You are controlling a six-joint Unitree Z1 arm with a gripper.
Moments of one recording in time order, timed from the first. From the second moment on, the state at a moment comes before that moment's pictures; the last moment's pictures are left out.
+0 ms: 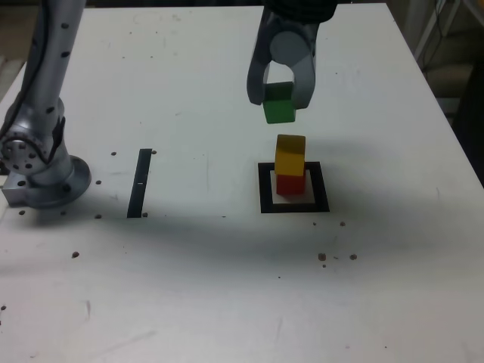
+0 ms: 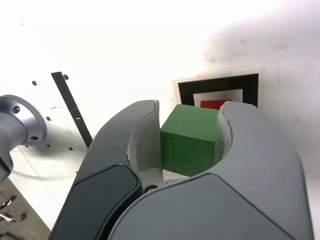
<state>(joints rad) 0.04 2.05 -1.92 1.62 0.10 0.18</state>
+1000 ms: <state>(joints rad) -0.07 2.08 -1.93 1.62 0.08 0.13</state>
